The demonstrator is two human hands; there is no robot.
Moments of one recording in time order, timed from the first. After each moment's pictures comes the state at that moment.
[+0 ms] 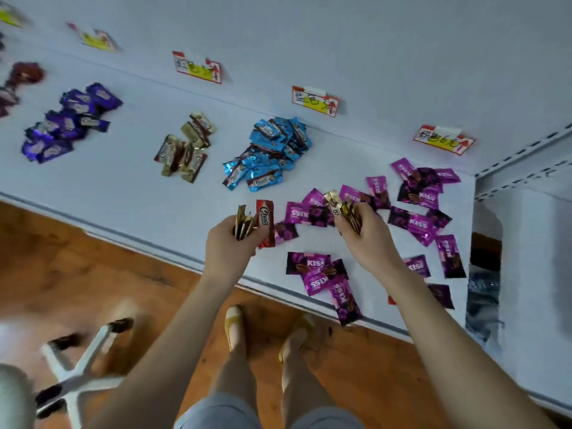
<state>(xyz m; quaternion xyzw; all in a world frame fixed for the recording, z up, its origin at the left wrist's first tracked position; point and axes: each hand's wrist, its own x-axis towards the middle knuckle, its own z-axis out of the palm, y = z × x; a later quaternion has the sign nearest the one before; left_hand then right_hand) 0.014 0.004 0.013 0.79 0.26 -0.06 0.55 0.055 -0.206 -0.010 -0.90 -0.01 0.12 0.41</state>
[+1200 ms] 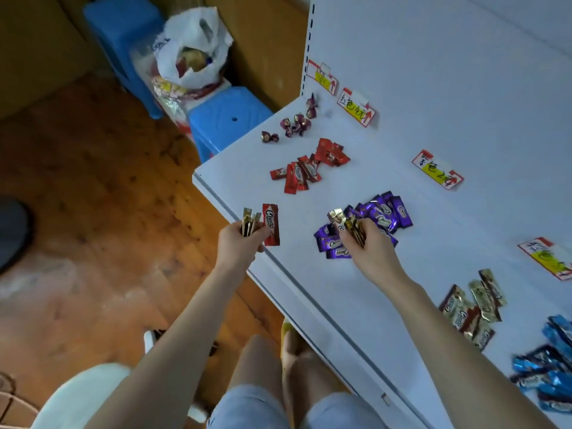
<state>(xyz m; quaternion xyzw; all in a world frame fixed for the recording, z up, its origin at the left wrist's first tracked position) 0.066 0.547 0.007 0.64 0.48 0.05 0.60 0.183 0.363 0.001 -0.89 -0.18 0.23 0.35</state>
